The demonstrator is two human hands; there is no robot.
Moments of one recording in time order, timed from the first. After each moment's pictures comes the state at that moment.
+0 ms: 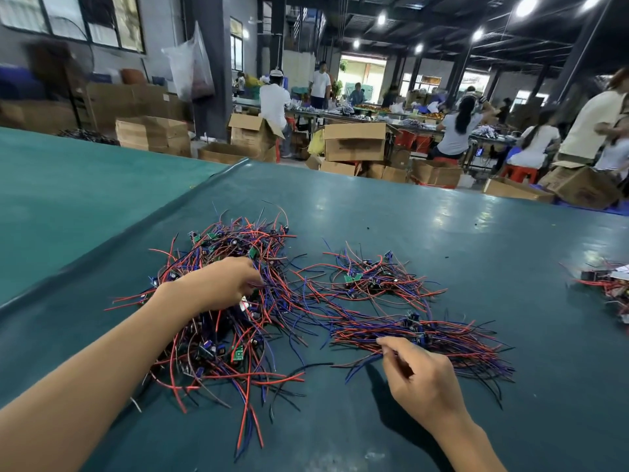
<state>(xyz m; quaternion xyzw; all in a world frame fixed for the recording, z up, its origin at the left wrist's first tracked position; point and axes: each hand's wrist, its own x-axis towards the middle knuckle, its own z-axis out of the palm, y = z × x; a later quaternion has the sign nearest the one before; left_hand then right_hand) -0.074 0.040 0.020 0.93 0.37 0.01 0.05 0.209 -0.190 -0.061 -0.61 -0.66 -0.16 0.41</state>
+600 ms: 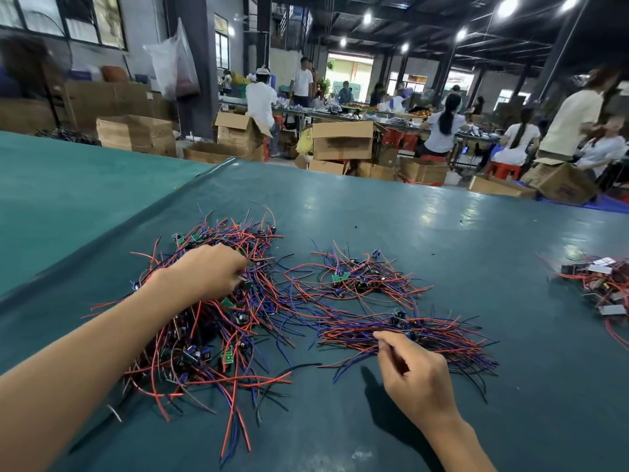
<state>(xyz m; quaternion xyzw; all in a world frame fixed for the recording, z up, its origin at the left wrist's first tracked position) -0.063 0.049 0.034 0.89 0.44 -0.01 -0.09 0.213 -0.192 -0.064 -0.62 -0.62 -0.18 0.45</state>
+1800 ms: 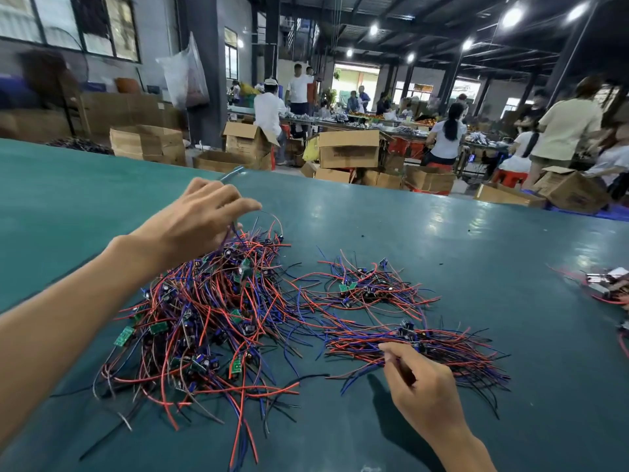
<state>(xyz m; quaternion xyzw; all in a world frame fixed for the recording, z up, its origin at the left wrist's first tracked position) -0.099 0.048 0.110 0.90 0.17 0.33 -0.23 0.209 -0.199 -0.052 -0.64 -0.64 -0.09 0.42</state>
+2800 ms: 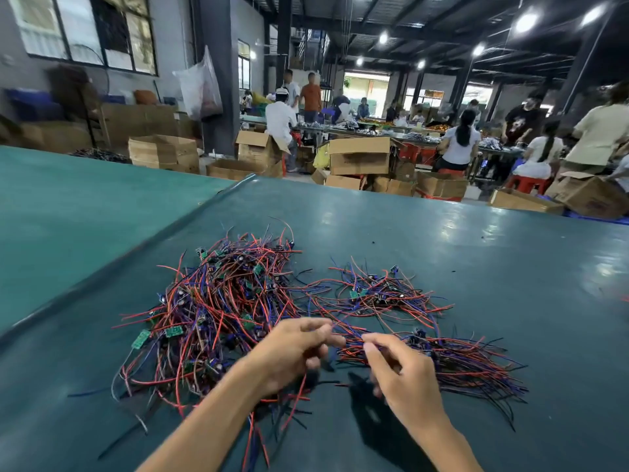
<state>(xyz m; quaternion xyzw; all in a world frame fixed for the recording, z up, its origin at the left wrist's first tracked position) 0.003 -0.057 -0.025 0.49 0.32 0.27 0.76 0.174 -0.171 -0.044 -0.64 -0.54 0.12 0.53</state>
